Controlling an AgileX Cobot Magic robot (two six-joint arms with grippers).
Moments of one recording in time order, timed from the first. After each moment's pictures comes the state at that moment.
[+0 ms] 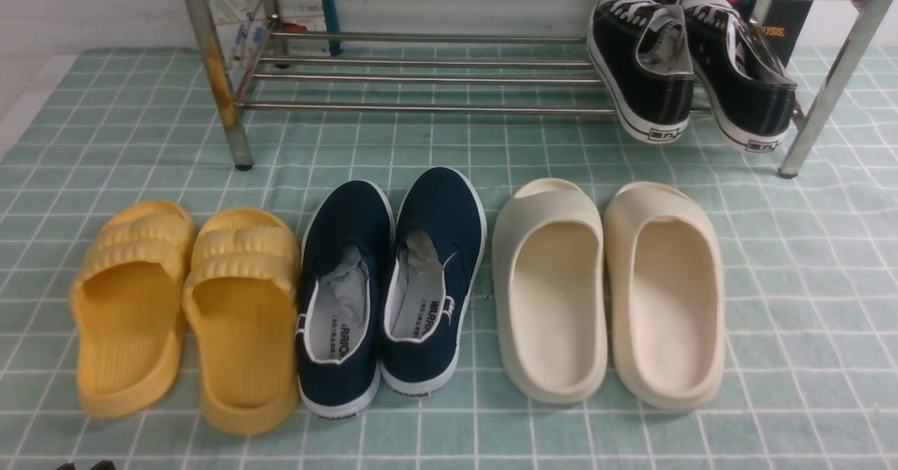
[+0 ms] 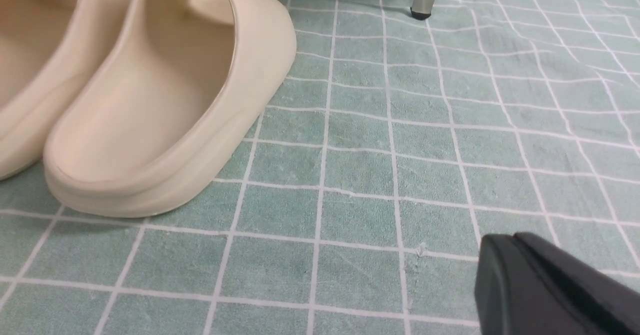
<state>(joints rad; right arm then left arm) 0.00 -0.01 0.02 0.00 0.39 -0.06 -0.13 -0.01 0.03 -0.01 0.40 -0.22</state>
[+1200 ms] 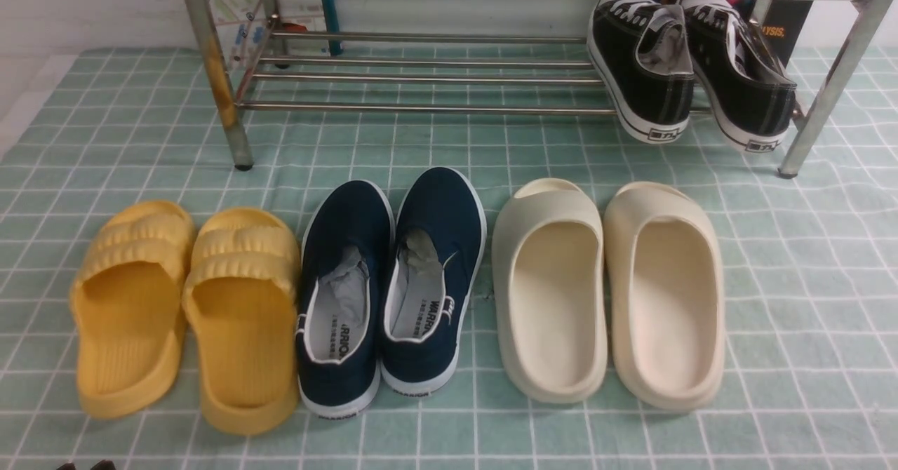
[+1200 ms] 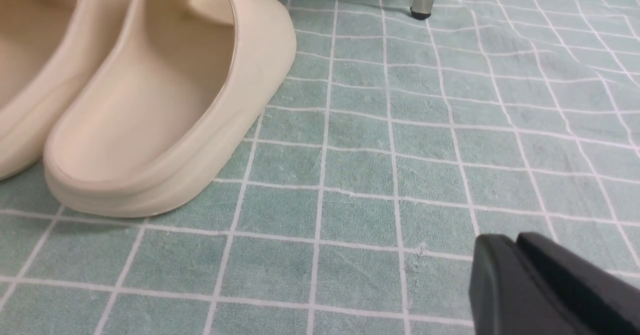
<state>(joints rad) 0.00 -0.01 0.02 0.00 0.39 -0.06 -0.13 -0.01 0.03 -0.01 0.40 -0.22</state>
